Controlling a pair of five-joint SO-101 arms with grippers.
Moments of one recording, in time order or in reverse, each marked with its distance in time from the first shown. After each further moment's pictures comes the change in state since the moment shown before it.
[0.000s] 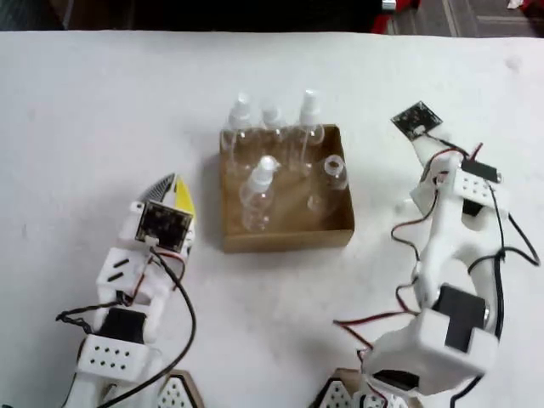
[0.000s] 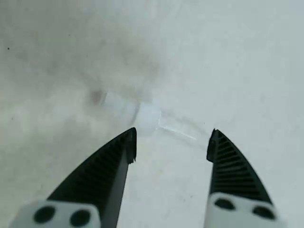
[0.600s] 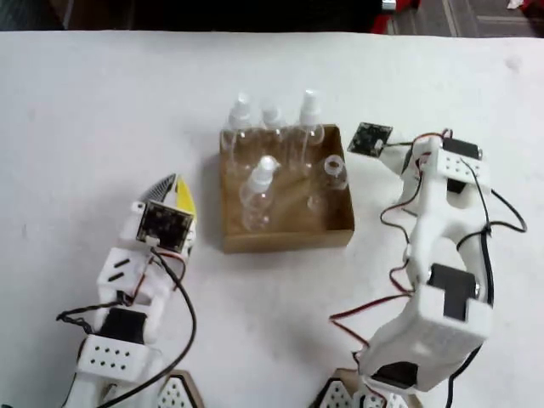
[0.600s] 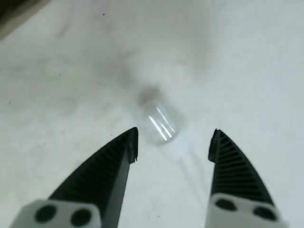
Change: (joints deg) left arm 0.4 0.0 0.0 0.0 0.0; right arm -5.1 9.5 -12.7 14.8 27.4
